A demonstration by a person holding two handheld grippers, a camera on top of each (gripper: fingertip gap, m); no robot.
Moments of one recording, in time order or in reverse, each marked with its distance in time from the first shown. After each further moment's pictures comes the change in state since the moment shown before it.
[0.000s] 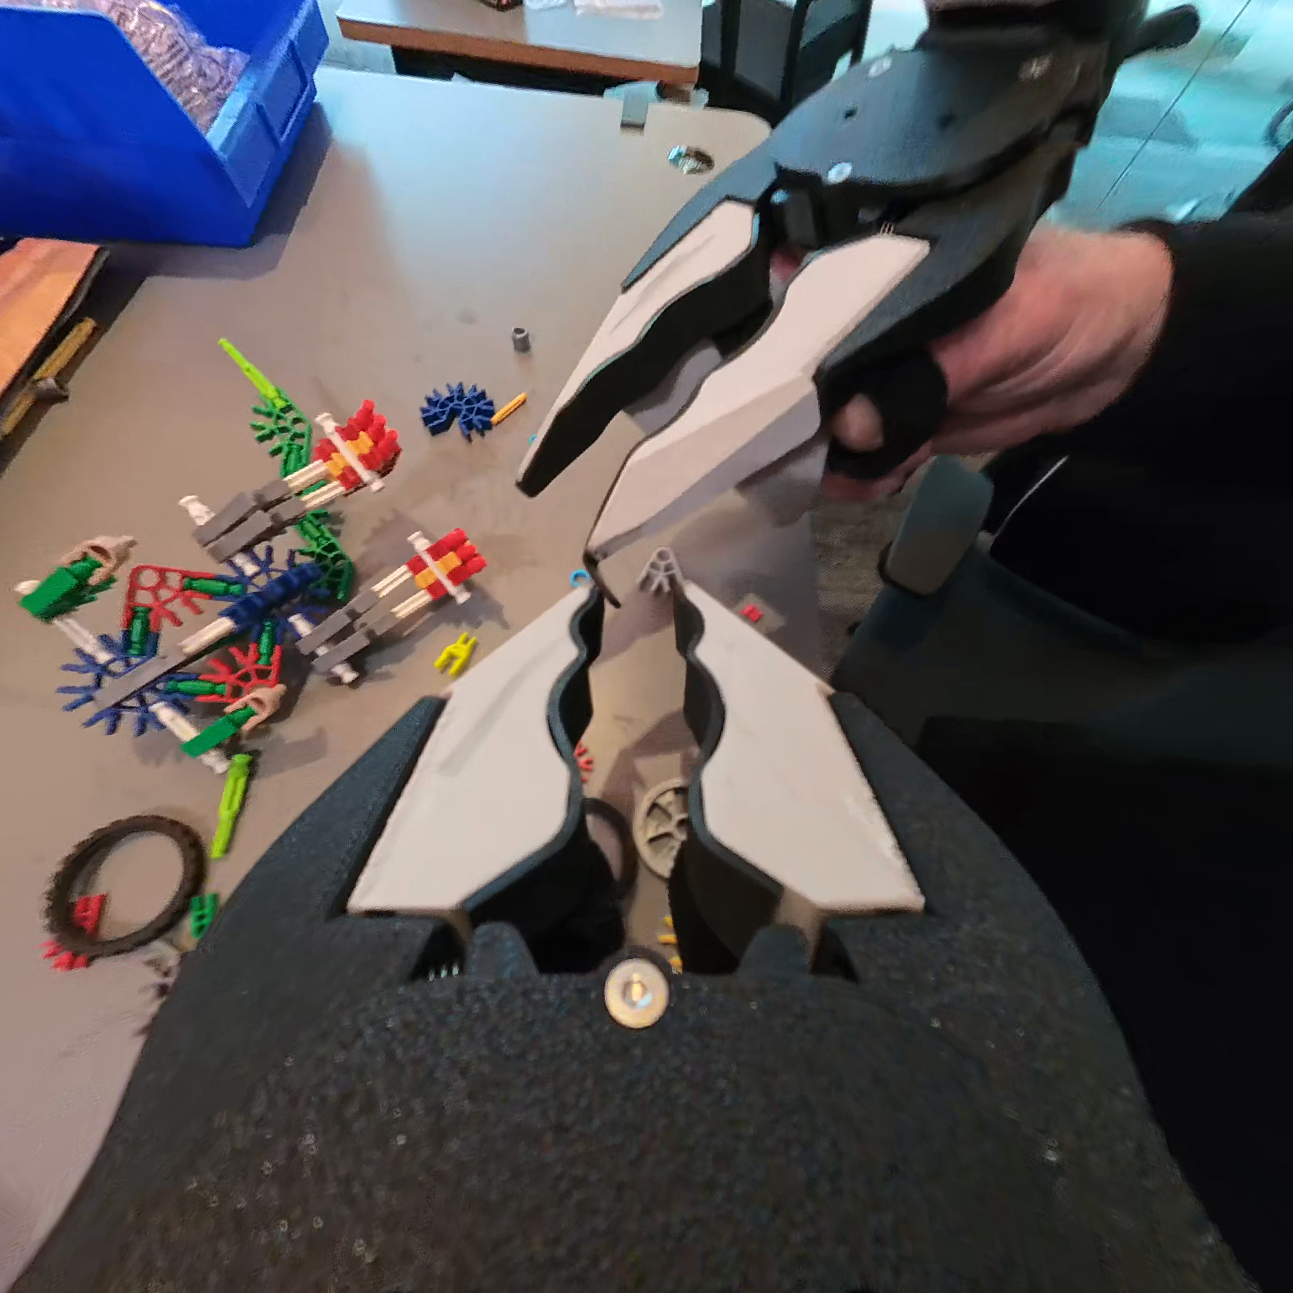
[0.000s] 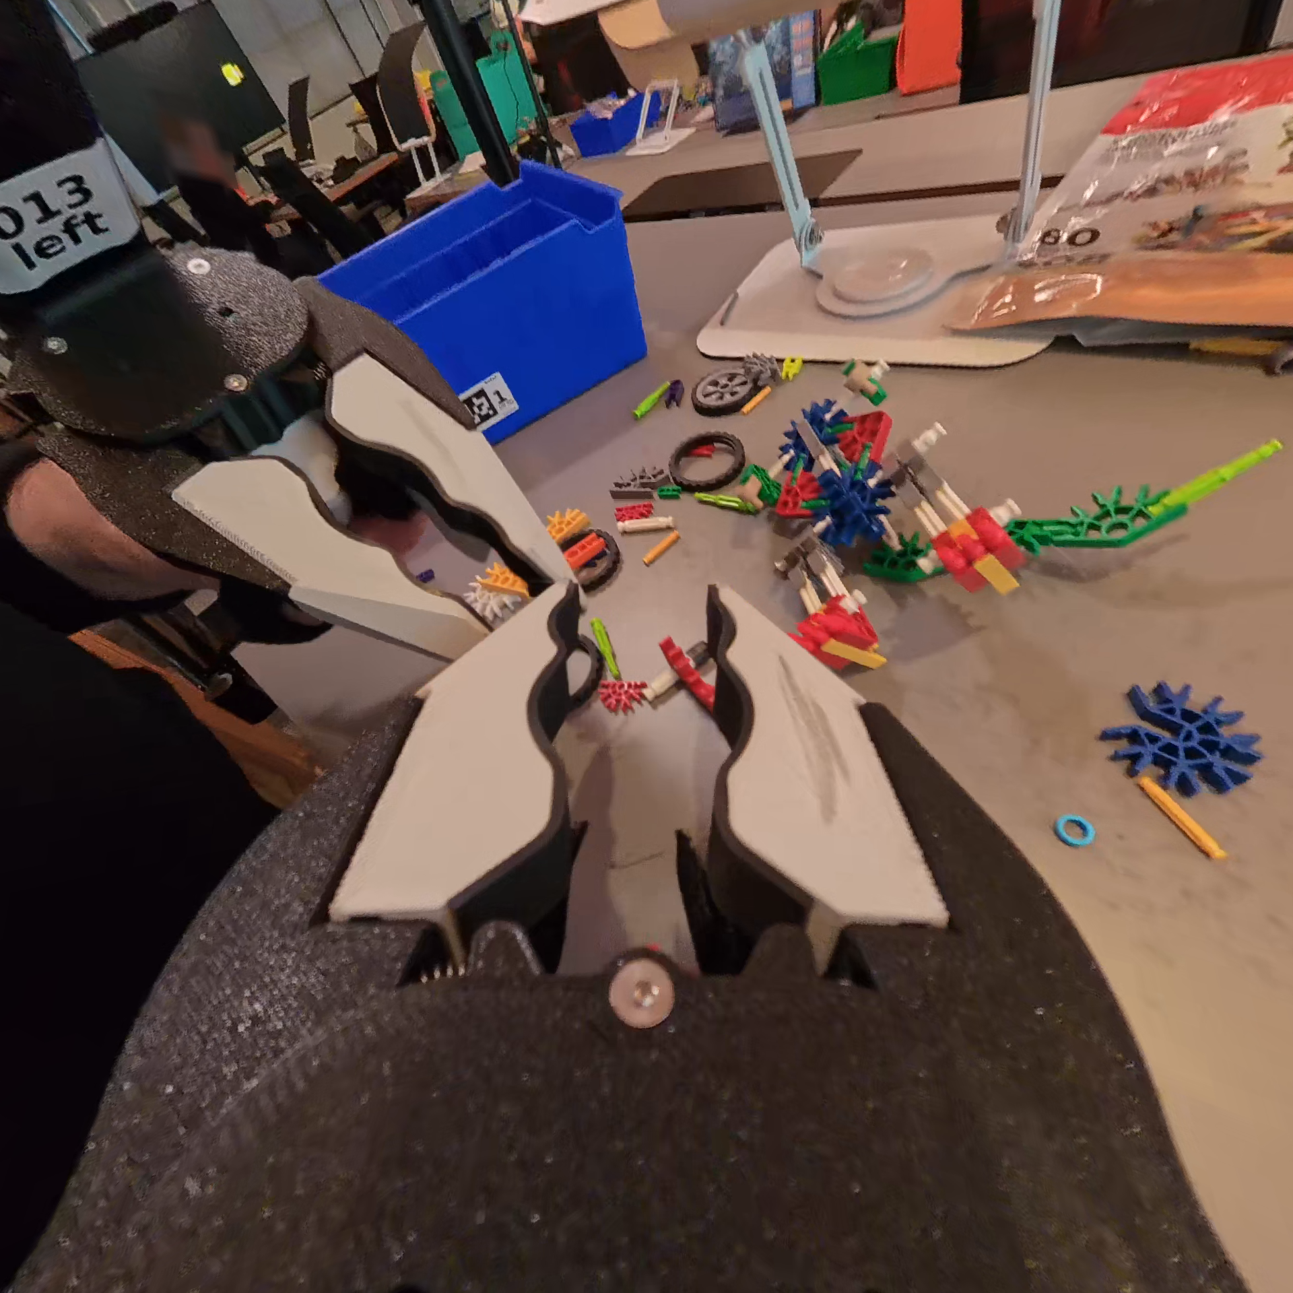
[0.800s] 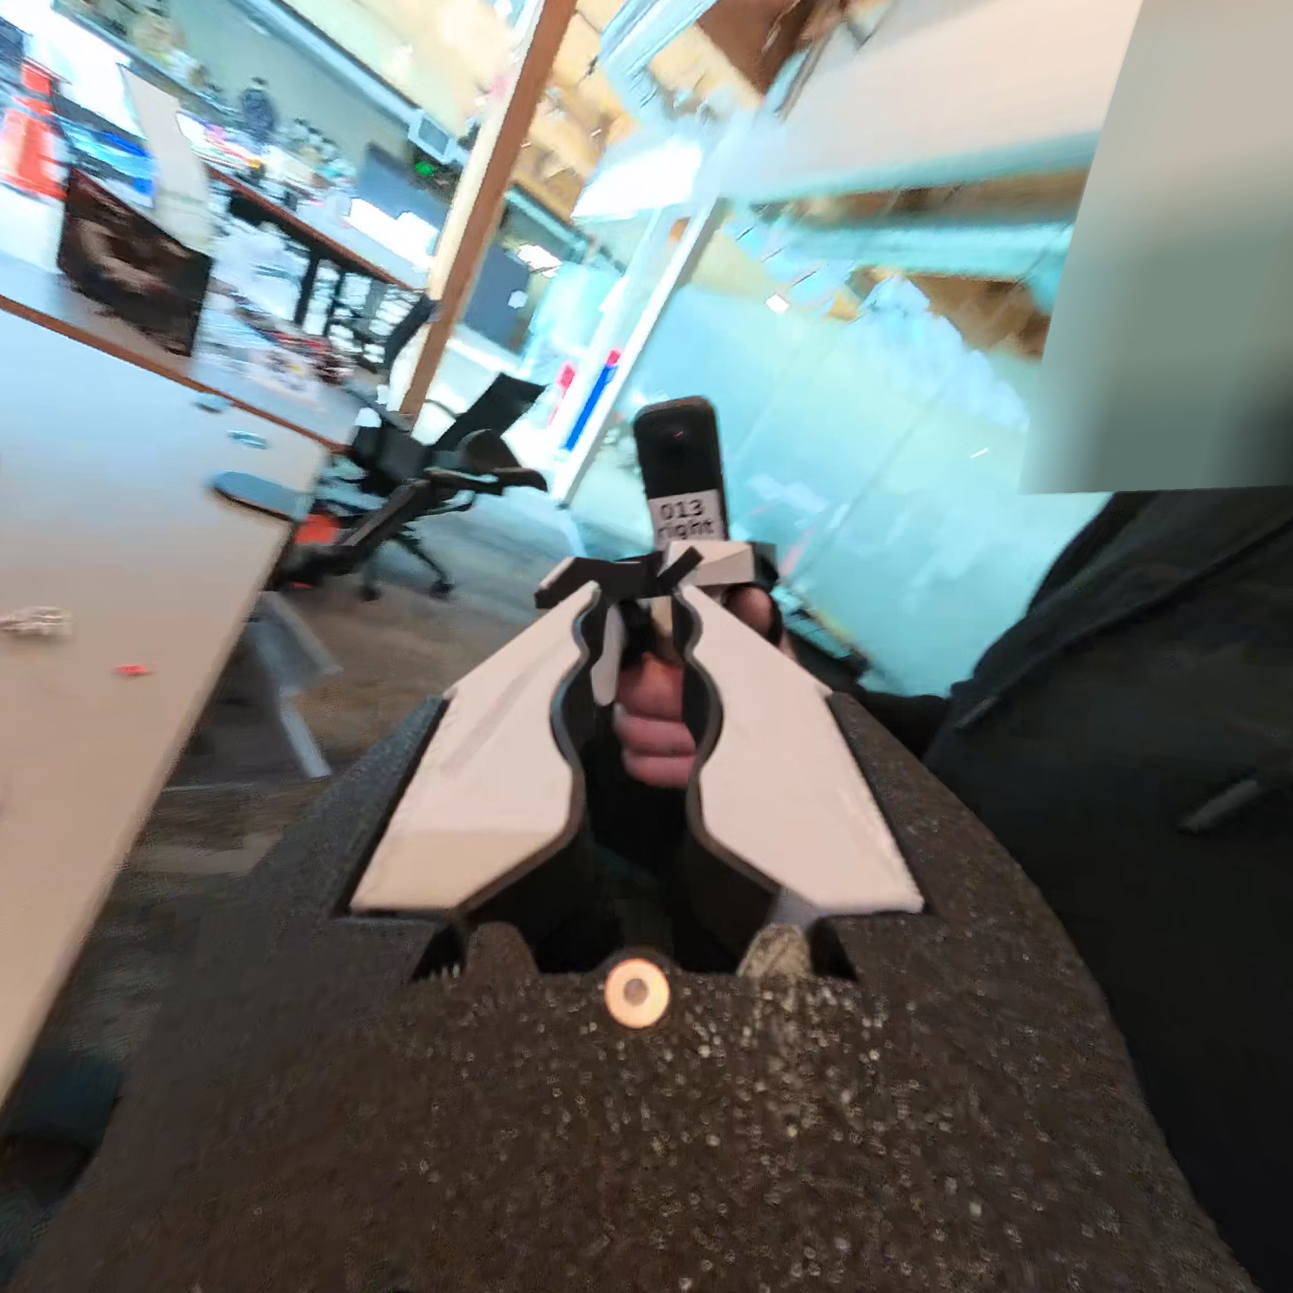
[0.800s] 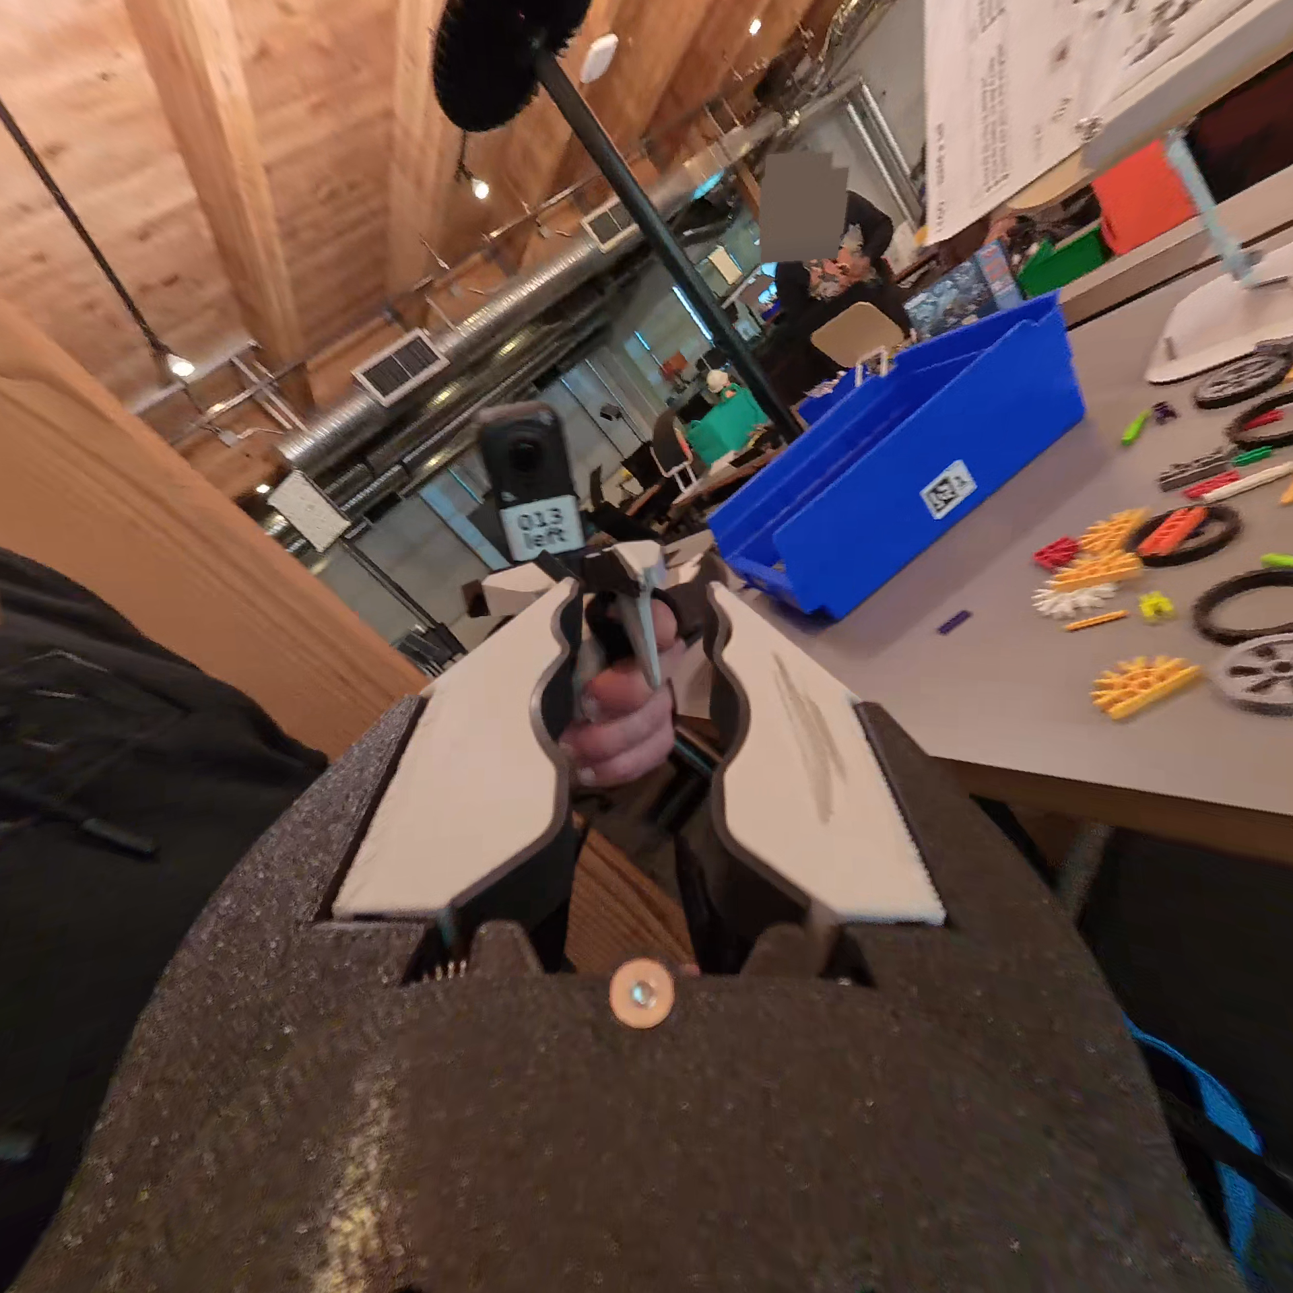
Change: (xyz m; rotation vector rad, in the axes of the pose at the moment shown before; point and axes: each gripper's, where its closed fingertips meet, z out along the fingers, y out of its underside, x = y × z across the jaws) left arm 0.198 -0.021 -0.170 0.558 0.484 -0.368; right arm -0.255 0.002 -0.093 0.408 -0.292 0.365
